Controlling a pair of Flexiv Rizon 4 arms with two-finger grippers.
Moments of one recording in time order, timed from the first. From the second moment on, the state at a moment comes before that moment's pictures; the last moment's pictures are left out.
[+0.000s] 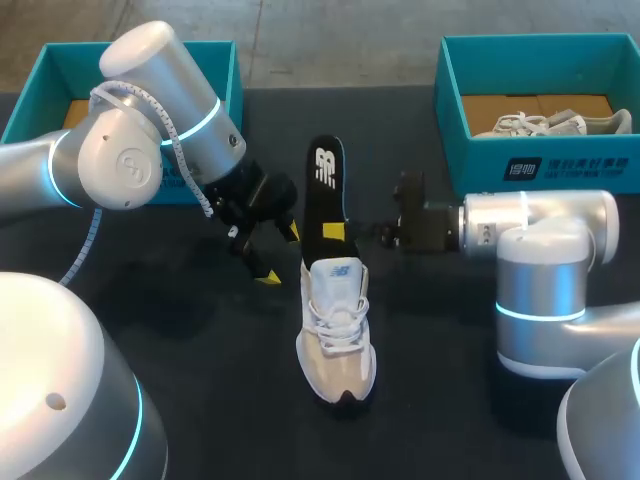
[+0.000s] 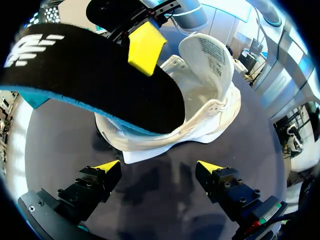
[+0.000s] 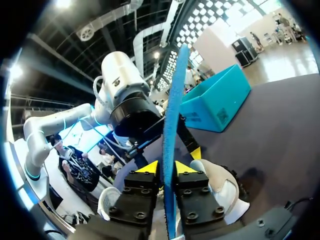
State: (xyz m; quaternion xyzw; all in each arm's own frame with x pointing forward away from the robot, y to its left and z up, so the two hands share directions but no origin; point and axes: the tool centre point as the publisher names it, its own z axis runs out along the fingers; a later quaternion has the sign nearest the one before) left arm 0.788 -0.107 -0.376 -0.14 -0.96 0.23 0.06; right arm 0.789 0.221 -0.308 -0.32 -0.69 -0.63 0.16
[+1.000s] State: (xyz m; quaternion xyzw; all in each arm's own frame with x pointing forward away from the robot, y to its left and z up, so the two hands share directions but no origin) left arm 0.788 -0.107 -0.376 -0.14 -0.96 0.23 0.06; right arm 0.772 0.219 -0.334 -0.36 -0.69 -0.59 0.21
